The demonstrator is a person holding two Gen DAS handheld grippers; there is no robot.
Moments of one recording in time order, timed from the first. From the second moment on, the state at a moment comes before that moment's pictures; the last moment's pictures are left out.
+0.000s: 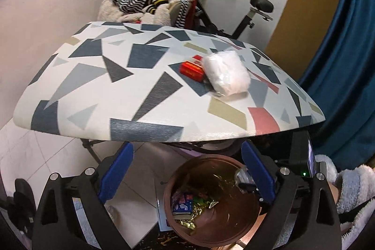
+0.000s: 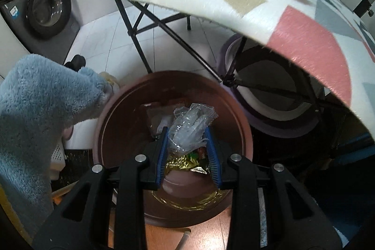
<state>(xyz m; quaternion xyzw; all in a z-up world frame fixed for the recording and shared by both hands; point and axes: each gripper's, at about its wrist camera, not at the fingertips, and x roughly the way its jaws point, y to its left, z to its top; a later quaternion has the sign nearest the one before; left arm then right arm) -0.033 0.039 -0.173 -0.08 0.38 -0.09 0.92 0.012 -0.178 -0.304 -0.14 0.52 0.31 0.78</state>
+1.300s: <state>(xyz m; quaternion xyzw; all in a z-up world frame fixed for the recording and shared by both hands) -0.034 0.058 -0.190 -0.12 0.39 -0.06 0.91 0.026 -0.213 -0.275 -0.06 0.47 0.26 0.84</state>
